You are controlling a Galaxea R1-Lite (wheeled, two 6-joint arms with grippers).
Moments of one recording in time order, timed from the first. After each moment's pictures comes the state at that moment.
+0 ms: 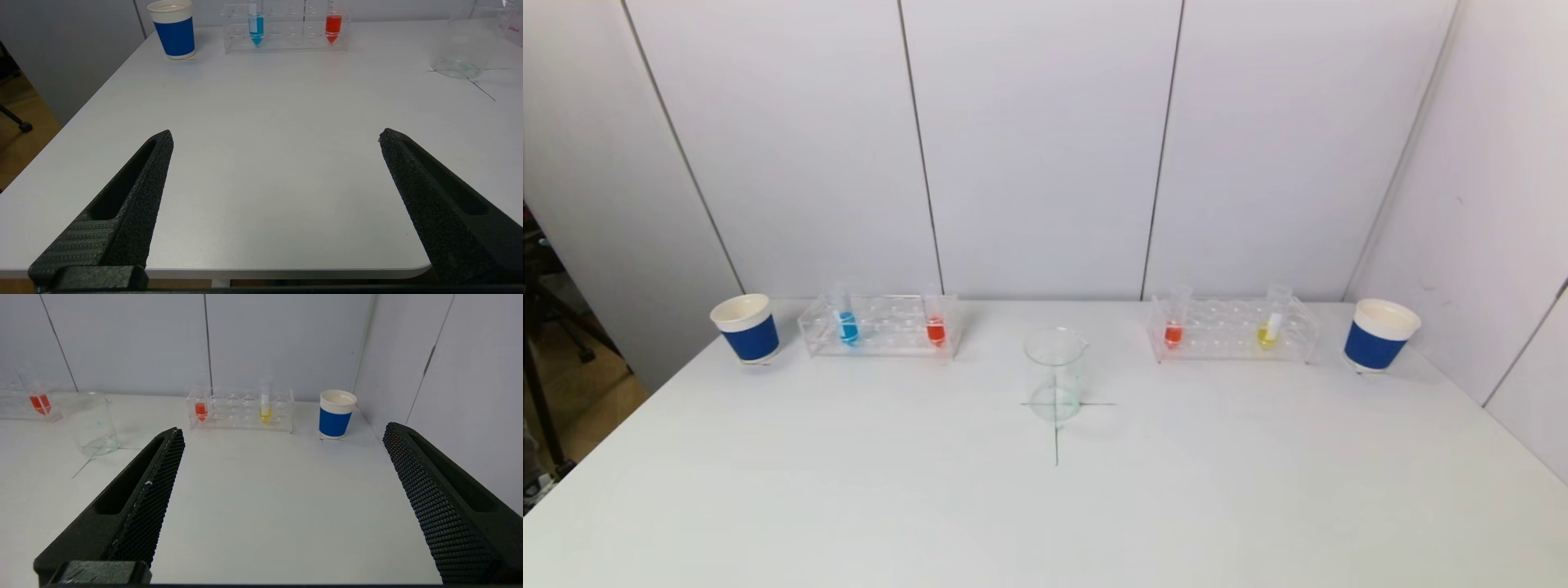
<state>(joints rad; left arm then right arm) 0.01 0.00 -0.01 0.02 0.00 0.01 0.00 0.22 -0.43 0.13 0.01 -0.02</state>
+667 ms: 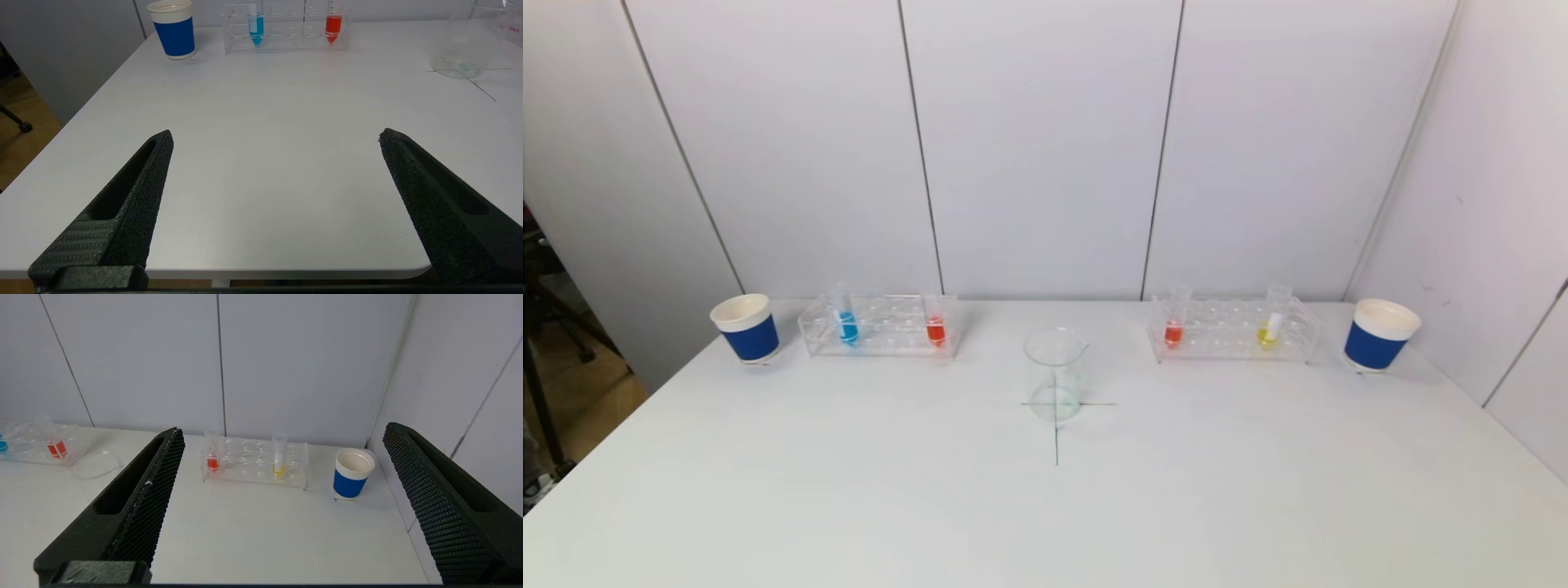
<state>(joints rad) 0.01 0.00 -0.01 0.02 0.00 0.01 0.01 0.80 -0.78 -0.07 0.06 -0.01</state>
